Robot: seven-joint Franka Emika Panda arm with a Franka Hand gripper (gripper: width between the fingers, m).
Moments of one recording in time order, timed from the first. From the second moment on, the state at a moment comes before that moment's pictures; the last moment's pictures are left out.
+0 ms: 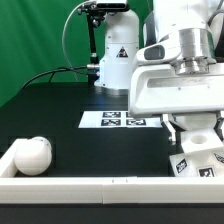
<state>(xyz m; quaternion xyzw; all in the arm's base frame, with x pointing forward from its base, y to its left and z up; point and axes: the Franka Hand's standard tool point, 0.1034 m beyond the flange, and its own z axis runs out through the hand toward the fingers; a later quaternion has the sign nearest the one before) 0.621 0.079 0.064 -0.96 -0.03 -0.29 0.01</state>
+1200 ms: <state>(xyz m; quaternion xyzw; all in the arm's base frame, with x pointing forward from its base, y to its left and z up) 0.633 0.072 0.077 -0.97 -0.02 -0.25 0.01</state>
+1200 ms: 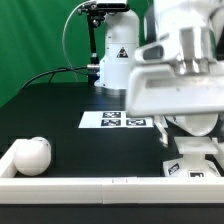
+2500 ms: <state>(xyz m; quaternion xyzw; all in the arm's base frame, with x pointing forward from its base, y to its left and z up) 0.604 -0.001 0.111 -1.00 -0.03 0.02 0.04</state>
